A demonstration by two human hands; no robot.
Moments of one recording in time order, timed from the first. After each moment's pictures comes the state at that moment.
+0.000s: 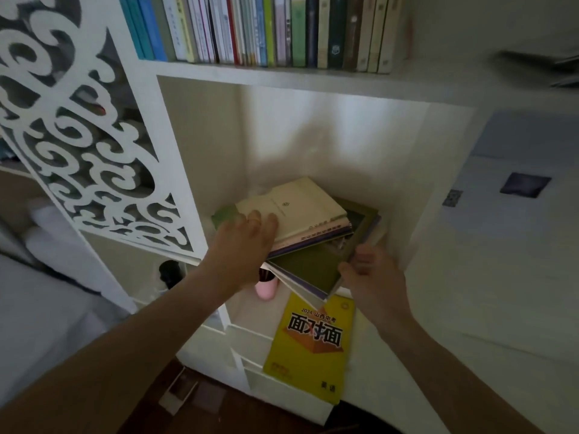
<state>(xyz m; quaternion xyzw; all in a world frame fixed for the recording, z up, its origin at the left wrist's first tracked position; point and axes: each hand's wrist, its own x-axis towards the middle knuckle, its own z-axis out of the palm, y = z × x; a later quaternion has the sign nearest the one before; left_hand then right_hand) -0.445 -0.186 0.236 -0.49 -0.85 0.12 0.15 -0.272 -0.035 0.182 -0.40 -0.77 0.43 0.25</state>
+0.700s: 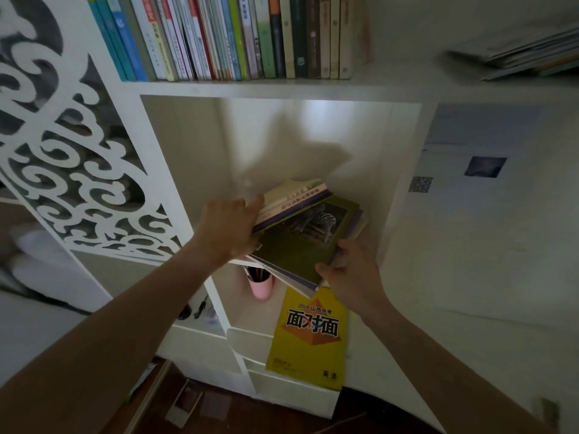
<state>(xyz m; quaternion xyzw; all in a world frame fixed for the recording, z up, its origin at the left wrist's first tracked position) -0.478 -0.172 0.247 -0.51 -0.83 0.06 0.20 -0.266 -0.057 0.188 -0.40 -0.80 0.40 0.20</state>
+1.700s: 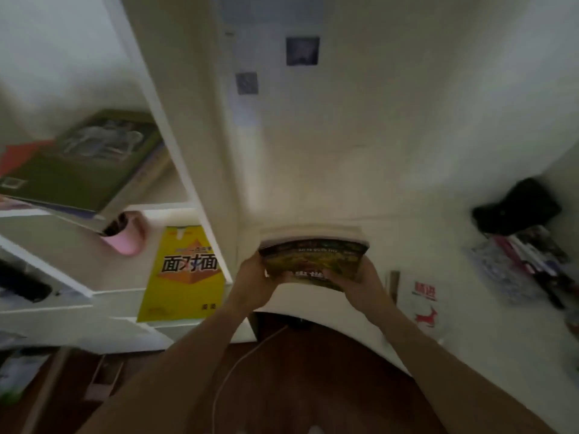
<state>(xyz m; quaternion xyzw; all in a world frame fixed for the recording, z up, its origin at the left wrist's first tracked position) -0.177 -0.055 0.011 -0.47 -0.75 -0.37 -0.29 0.037 0.033 0.029 -0.45 -0.64 0.56 0.27</state>
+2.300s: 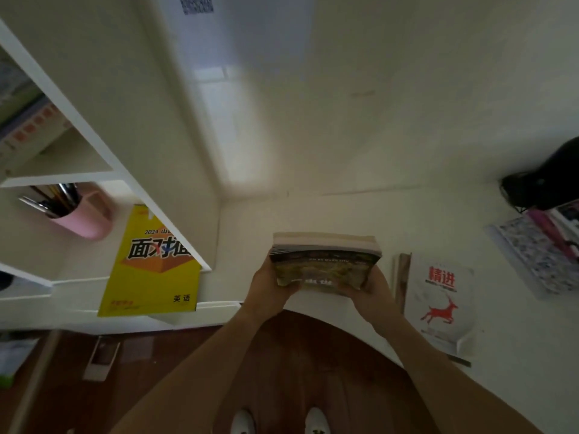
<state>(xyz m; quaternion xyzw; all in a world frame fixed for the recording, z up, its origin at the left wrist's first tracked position) -0.124 -0.005 -0.118 -0.39 -0.75 -0.39 -0.36 0.080 0.084 -0.118 -0.47 -0.62 0.57 0.26</state>
